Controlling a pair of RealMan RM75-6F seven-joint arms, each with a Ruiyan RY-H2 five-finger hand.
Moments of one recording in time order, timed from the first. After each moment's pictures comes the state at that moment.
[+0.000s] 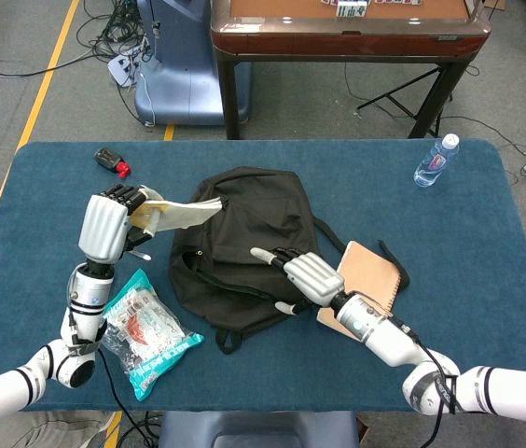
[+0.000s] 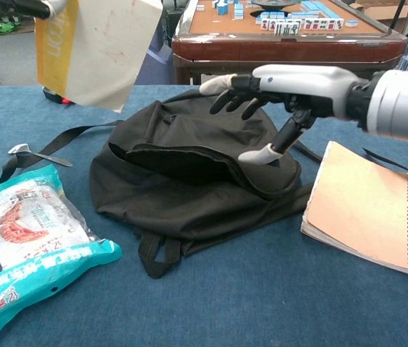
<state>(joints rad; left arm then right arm) -0.72 -1.57 -0.30 -1.22 1.46 1.46 -0.04 0.80 -1.33 0.18 -1.73 -1.29 0.82 0.06</state>
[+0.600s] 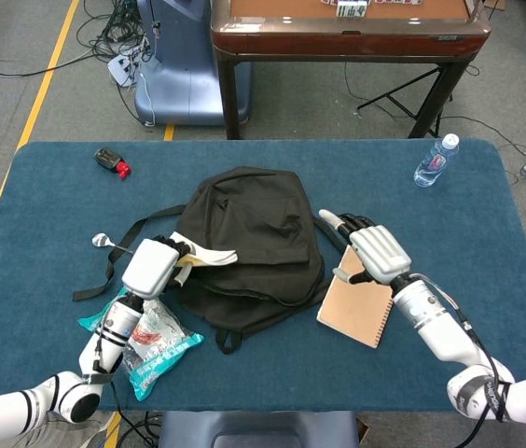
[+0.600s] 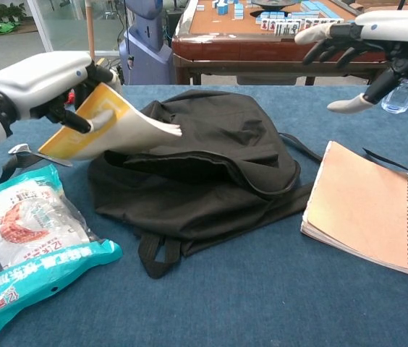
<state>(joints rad) -0.70 -1.52 -0.15 -1.52 1.33 1.19 0.32 0.68 -1.15 0.17 -1.75 -1.21 0.95 -0.02</state>
